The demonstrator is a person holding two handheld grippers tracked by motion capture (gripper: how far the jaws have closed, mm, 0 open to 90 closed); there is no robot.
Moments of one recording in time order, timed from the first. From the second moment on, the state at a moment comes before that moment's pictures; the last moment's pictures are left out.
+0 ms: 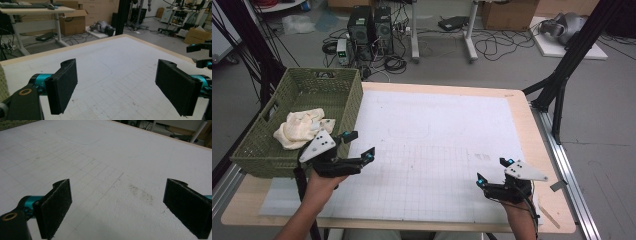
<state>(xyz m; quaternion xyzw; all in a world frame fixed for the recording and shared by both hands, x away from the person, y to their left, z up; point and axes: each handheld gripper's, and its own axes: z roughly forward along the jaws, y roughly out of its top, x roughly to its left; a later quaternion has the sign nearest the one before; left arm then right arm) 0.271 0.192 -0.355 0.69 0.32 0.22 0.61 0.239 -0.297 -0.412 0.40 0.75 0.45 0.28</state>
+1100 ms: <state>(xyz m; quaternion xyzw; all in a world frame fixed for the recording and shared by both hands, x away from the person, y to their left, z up) 0.368 0.345 -0.327 0.68 0.47 0.27 0.50 0.244 -0.292 -0.417 0.40 0.76 0.43 0.28</state>
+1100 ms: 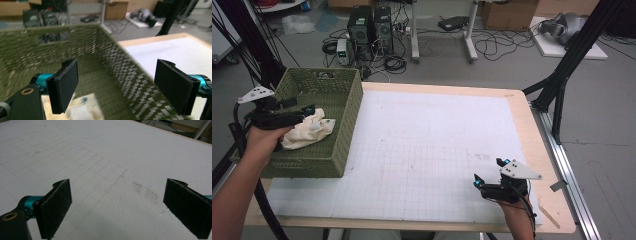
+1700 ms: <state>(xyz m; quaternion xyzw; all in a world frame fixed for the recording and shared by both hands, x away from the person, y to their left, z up) 0.417 0.368 -0.384 0.71 0.59 0.24 0.30 0.244 -0.293 -0.418 0.40 0.76 0.43 0.27</state>
